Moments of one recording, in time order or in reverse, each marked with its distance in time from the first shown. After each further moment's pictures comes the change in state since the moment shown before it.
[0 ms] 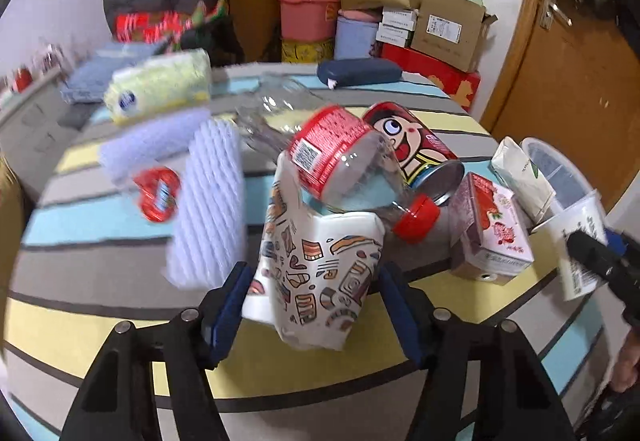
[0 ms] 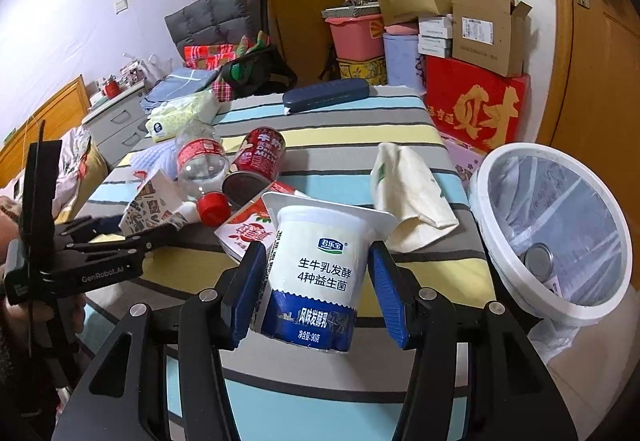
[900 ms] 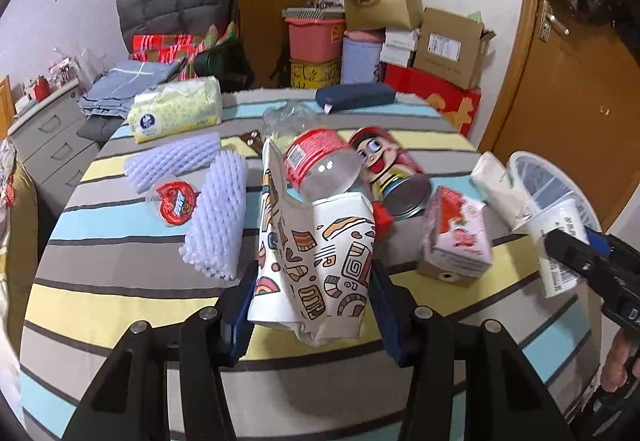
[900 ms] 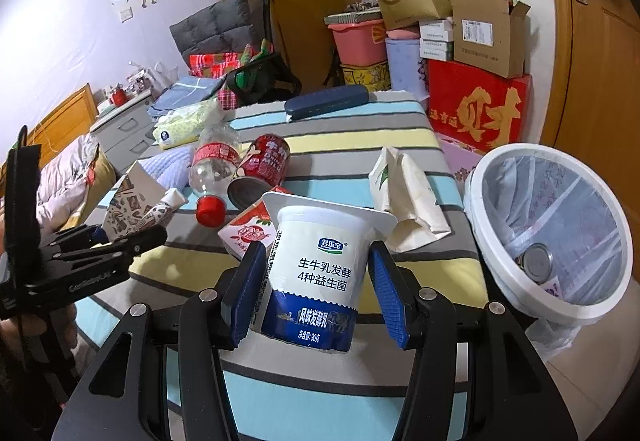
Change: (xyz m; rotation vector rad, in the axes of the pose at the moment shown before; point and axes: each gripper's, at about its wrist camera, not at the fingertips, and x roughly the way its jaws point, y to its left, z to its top) left arm -0.048 -0.028 -0.011 0.005 -0.092 0.055; right arm -0.013 -0.008 0.000 0.002 -0.030 0.035
